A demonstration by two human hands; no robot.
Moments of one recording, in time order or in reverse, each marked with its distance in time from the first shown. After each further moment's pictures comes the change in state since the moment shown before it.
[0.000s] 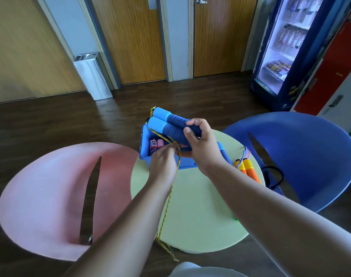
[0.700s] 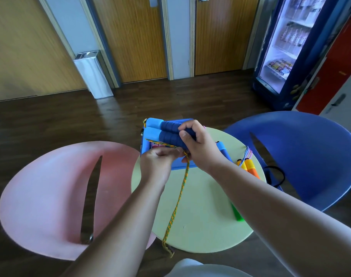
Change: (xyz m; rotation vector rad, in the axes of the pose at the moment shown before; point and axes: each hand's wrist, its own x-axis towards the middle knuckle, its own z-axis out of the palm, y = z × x) left_hand 0.016 -0.018 -0.011 -0.131 0.038 0.002; right_hand 0.007 0.006 -0.007 -0.336 -0.151 -0.113
